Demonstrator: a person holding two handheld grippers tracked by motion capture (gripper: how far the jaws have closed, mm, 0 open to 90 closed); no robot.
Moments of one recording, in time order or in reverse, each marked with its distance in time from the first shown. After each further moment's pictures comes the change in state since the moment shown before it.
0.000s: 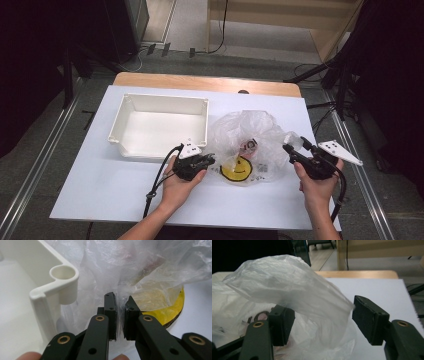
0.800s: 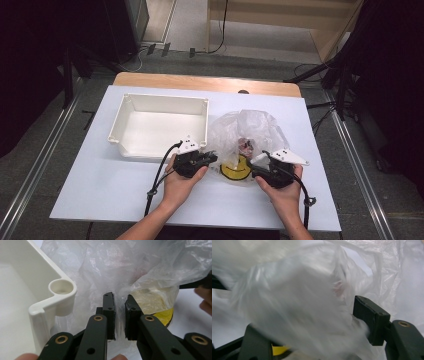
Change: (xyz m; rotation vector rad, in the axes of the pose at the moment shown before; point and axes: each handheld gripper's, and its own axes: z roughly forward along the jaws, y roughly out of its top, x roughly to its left) left arm 0.003 0.007 -0.002 -0.024 -0.040 -0.059; right arm 0.072 -0.048 0.046 0.250 0.083 -0.120
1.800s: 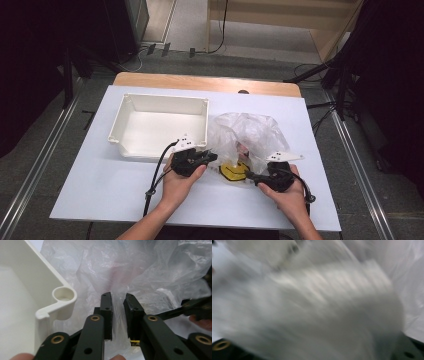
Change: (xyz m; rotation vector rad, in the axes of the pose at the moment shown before) left arm -0.001 0.005 -0.006 -0.025 -0.028 -0.034; right arm -0.010 -0.006 0.001 0.203 0.219 -0.053
